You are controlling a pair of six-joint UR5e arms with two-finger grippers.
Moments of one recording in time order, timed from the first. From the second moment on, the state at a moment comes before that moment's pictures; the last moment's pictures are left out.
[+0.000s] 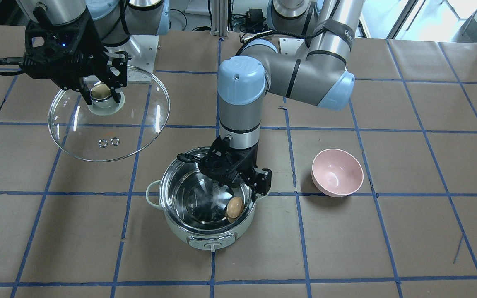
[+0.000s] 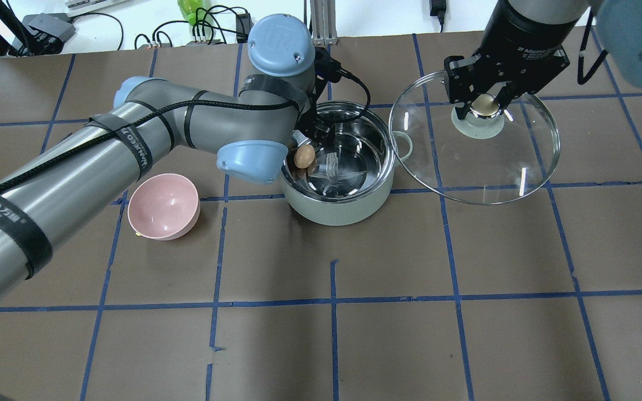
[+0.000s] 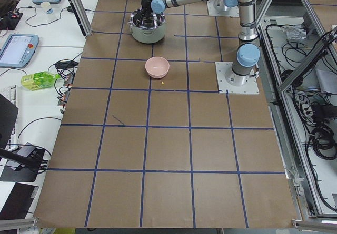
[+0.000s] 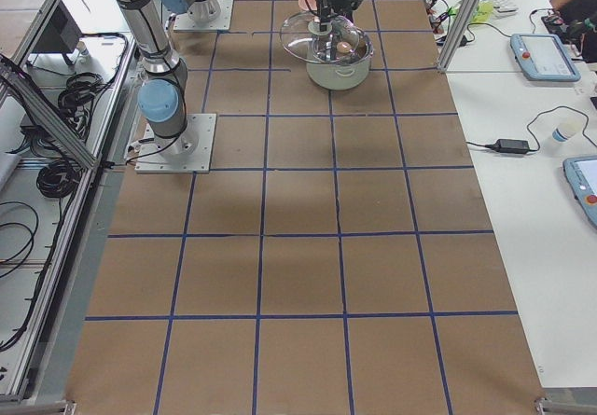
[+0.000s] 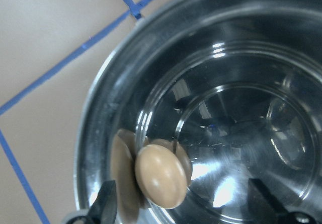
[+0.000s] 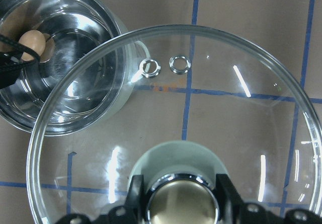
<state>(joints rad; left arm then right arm) -1.88 -1.94 -1.61 -0.92 1.68 0.23 1.62 -1.57 1.49 -1.56 -1.55 -0.04</state>
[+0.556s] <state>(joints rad) -1.64 -1.69 -1.61 -1.35 1.56 0.23 1.71 -1.41 1.49 -1.71 -1.53 0.00</state>
